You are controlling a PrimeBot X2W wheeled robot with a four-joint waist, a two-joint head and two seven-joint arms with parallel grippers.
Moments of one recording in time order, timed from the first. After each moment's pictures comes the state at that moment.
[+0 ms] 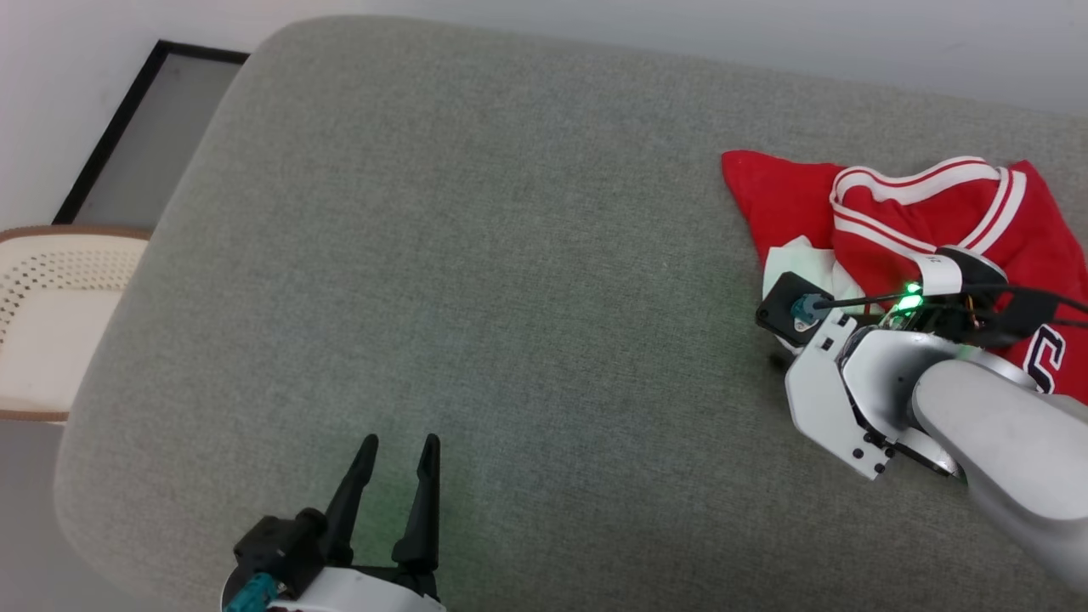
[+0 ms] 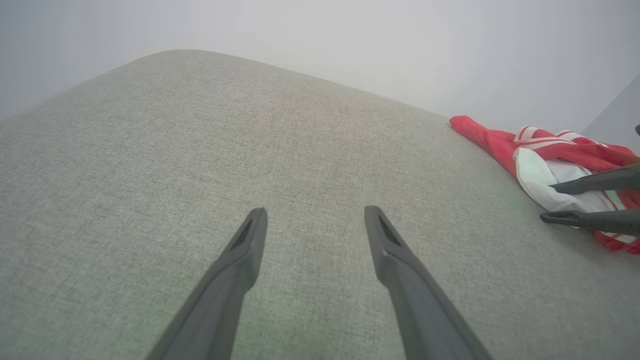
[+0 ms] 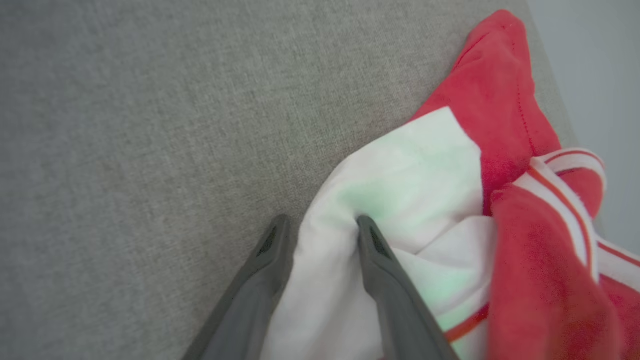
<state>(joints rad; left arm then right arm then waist) -0.02 0.05 -0.11 0.16 -0.32 -0.12 -0.26 -0.89 -0.57 1.06 0.35 0.47 0.13 0.52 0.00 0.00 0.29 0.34</state>
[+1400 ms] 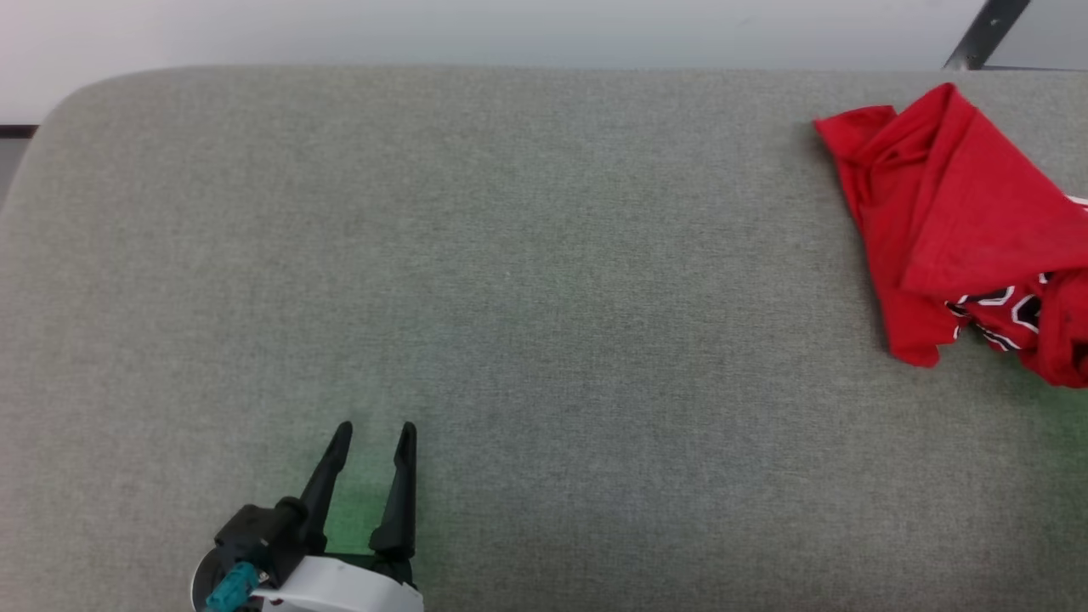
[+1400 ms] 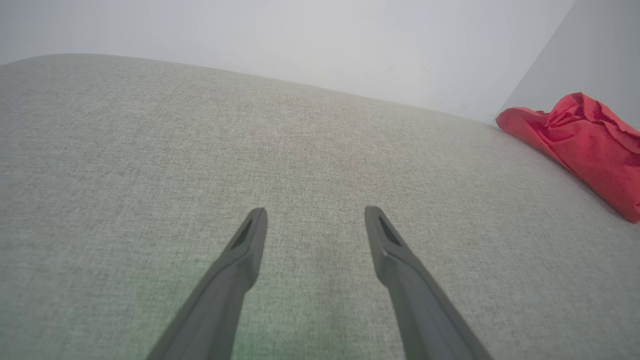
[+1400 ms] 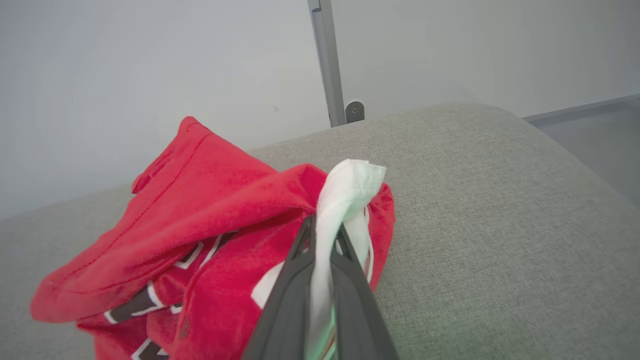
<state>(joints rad) -0.04 0.07 -0.08 0.17 -0.27 -0.13 -0.26 -0.38 -0.29 -0.30 0.26 0.41 0.13 0.19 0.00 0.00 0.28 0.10</state>
